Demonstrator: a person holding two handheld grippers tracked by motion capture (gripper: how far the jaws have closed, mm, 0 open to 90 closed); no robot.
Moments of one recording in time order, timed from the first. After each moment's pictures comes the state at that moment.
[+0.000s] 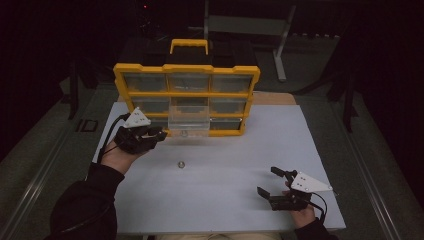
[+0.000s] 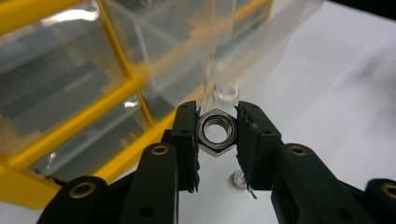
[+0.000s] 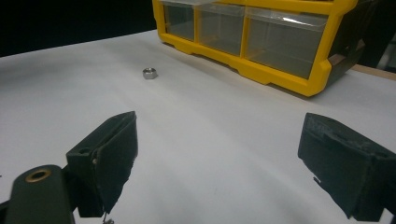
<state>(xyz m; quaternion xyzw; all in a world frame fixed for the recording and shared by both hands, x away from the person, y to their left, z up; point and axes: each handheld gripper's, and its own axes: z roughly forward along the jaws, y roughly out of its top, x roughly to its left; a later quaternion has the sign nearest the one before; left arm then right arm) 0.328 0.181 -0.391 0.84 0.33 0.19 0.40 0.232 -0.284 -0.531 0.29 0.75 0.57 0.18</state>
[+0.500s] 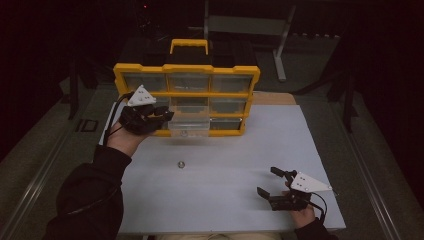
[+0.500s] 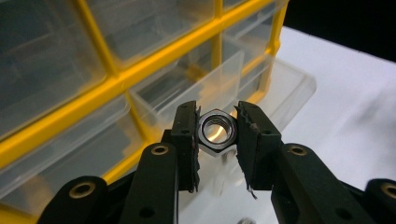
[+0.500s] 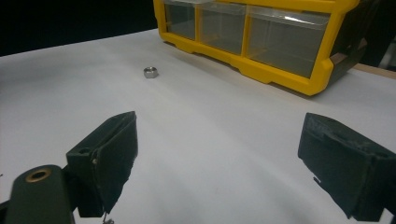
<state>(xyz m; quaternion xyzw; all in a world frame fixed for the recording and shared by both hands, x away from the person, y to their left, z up) 0.348 0.159 -0.351 0.82 0.33 0.21 0.42 0.233 -0.284 -0.531 0.29 0.75 0.57 0.18</state>
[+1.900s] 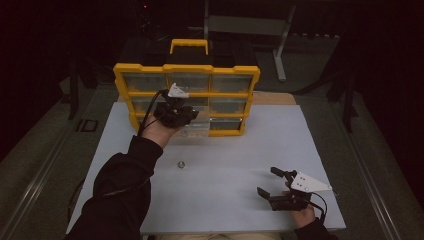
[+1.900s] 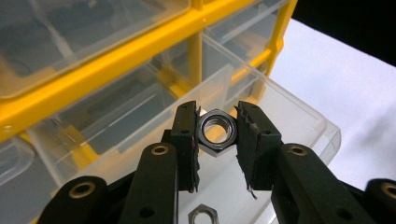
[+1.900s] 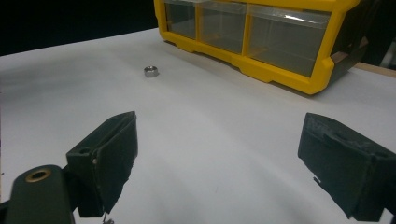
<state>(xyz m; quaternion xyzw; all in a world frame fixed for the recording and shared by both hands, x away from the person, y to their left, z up) 0.388 0.097 -0.377 0.83 0.36 0.16 0.39 0.233 -0.285 -0.532 0.29 0.75 0.56 0.18</state>
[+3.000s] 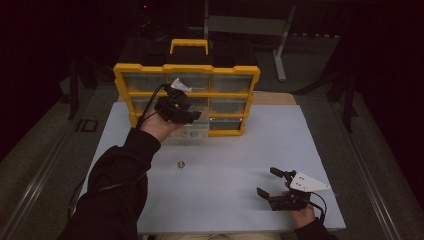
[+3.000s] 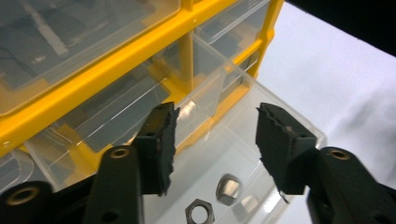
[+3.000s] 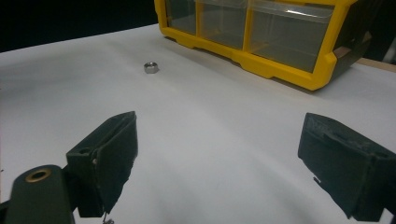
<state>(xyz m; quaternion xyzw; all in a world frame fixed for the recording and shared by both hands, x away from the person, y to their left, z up) 0.394 0.094 -0.359 0.85 0.35 0.14 0.36 0.234 -0.284 -0.533 0.29 0.76 0.56 0.17</state>
